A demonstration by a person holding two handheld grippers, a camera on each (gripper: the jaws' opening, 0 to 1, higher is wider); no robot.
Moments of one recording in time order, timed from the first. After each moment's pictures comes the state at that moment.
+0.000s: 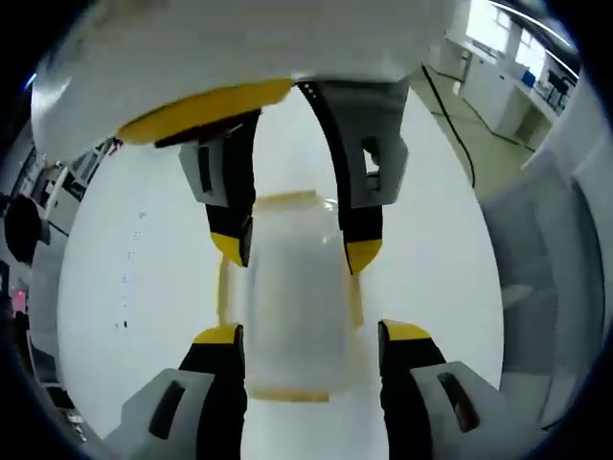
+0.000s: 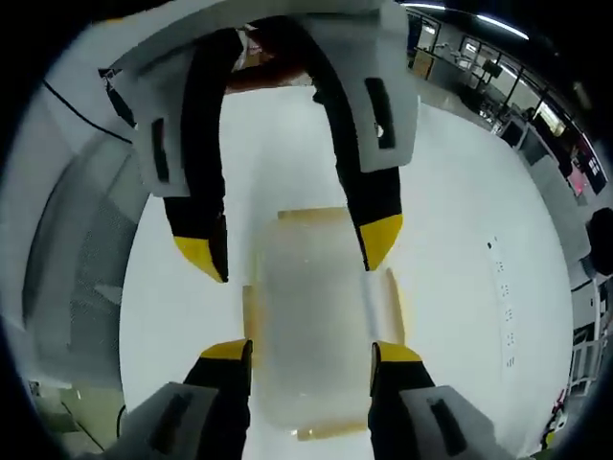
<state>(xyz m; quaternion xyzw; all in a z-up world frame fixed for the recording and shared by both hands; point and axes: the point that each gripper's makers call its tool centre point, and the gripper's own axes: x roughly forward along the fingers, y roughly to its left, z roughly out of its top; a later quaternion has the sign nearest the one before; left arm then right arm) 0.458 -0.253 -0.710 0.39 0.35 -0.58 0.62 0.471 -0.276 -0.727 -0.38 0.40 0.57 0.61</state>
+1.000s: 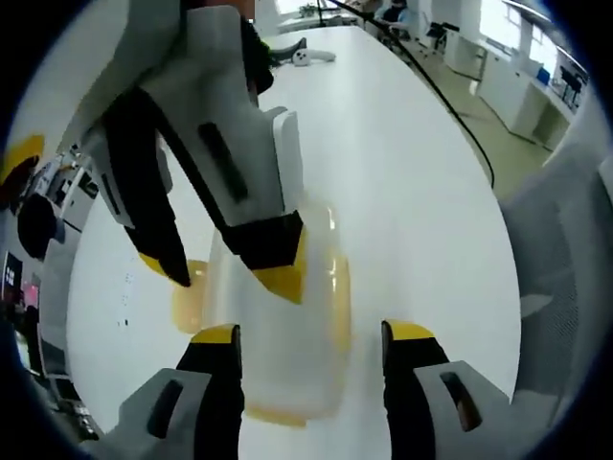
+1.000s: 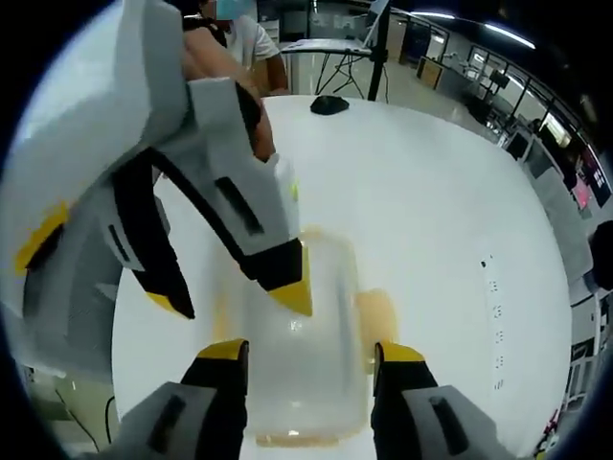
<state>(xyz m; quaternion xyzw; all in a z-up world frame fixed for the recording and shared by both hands) 0.449 -0.269 -0.732 0.41 0.33 -0.55 0.65 0.493 -0.264 -0.719 -0.37 0.39 0.60 0.60</state>
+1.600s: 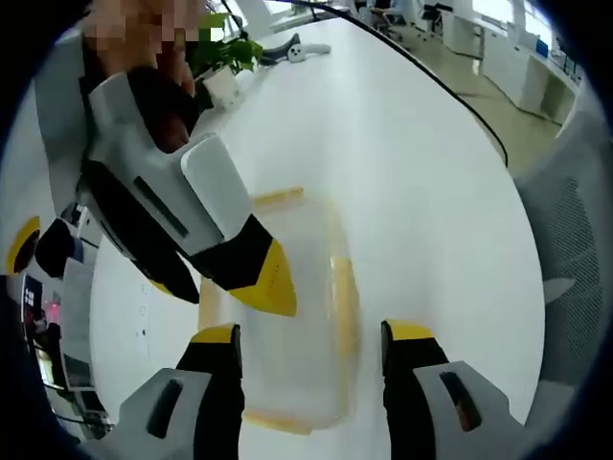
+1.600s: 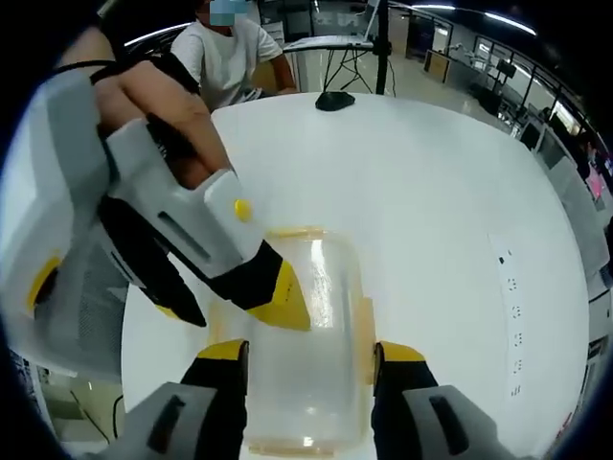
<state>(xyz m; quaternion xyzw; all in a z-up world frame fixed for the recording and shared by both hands) 0.450 -0.271 -0.739 0.46 0.29 -0.53 0.65 0.497 -0.264 -0.731 -0.35 0.41 0.62 0.57</state>
